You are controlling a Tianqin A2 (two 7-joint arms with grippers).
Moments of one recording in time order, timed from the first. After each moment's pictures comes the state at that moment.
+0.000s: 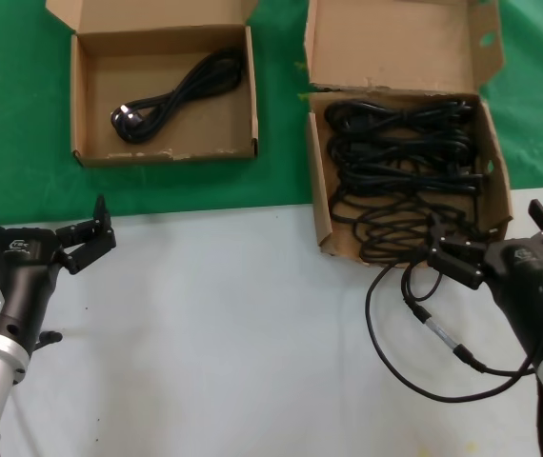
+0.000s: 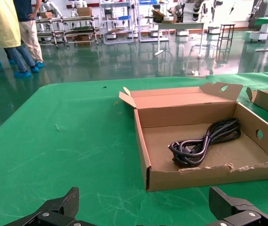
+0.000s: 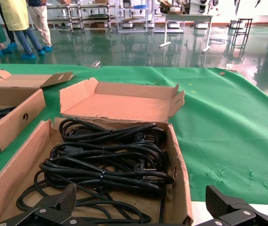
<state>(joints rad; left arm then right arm) 0.00 -0.30 1.60 -1.60 -1.80 0.00 0.00 0.02 0.30 -1.61 1.59 1.79 -0.01 0.00</state>
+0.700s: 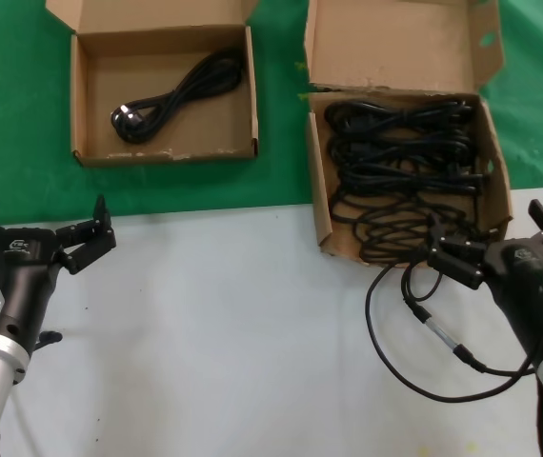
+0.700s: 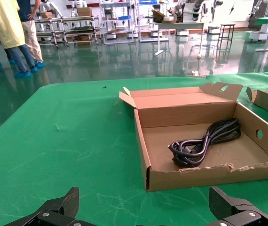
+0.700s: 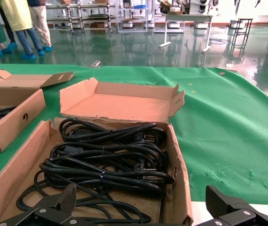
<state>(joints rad) 0.00 -0.30 1.60 -1.60 -1.80 0.00 0.00 0.02 0.30 -1.61 1.59 1.79 -0.01 0.00</state>
